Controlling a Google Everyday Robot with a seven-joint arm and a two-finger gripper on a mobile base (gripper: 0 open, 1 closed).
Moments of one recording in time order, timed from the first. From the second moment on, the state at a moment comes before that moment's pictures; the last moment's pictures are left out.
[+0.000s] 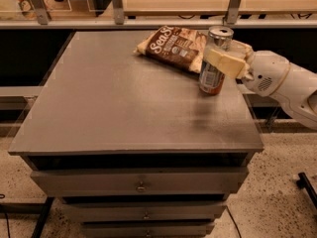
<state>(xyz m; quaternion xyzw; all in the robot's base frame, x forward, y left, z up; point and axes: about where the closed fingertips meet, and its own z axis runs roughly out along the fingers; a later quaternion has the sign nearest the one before) 0.570 -0.143 0.978 -0.31 0.54 0.41 0.67</state>
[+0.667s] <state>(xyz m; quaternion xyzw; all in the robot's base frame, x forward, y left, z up) 0.550 -0.195 0.959 -0.33 0.54 0.39 0.67</state>
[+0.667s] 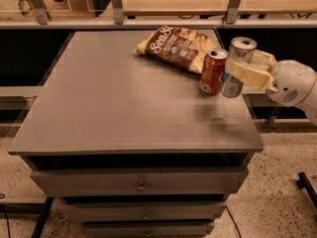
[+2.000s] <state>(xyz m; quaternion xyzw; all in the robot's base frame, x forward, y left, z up) 0.519 -0.196 0.957 -0.37 0.48 0.41 0.68</state>
